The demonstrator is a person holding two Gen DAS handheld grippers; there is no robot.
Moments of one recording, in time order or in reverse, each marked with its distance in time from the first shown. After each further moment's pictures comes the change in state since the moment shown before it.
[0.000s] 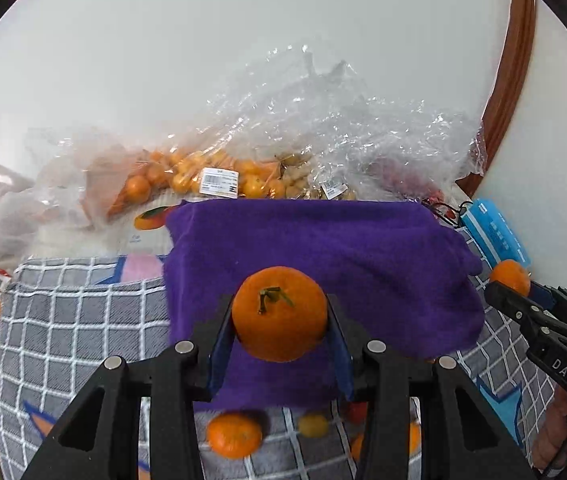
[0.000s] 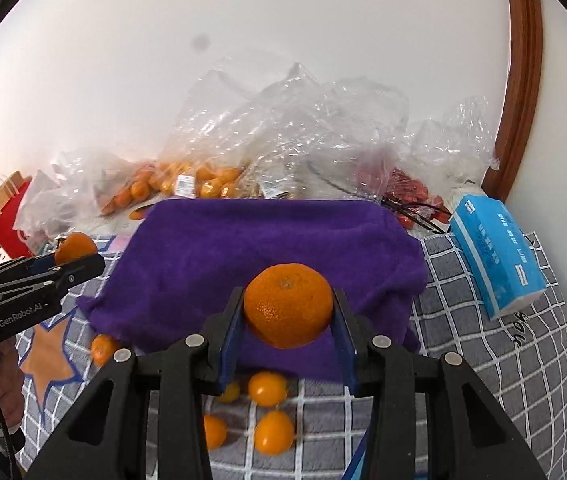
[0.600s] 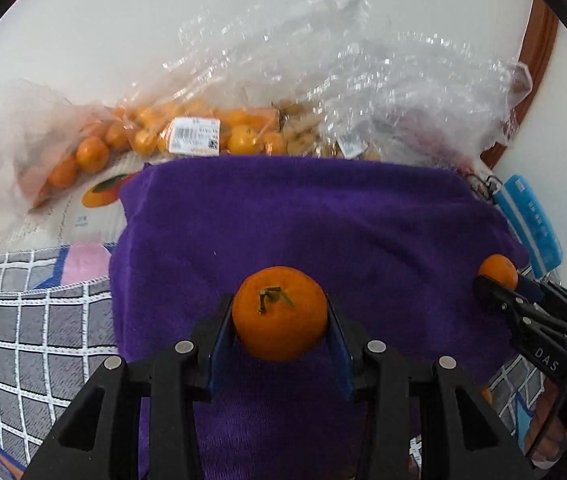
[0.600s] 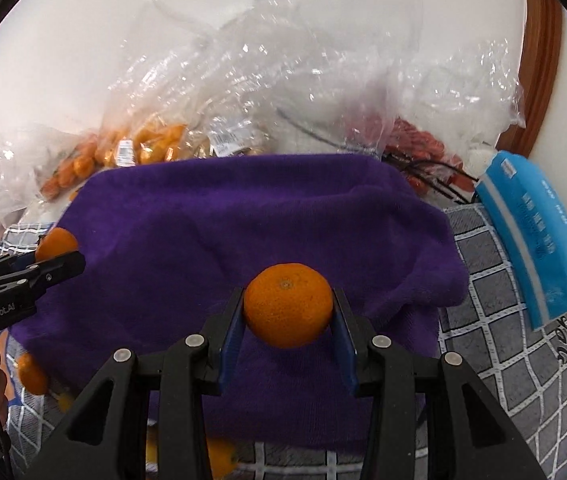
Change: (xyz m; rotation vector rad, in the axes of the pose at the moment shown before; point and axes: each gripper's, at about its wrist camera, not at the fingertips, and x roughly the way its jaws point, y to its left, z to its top) left arm 0.093 0.002 -0.002 0.008 0.116 -0.017; right arm 0.104 -0.028 -0.006 0.030 0.114 -0.036
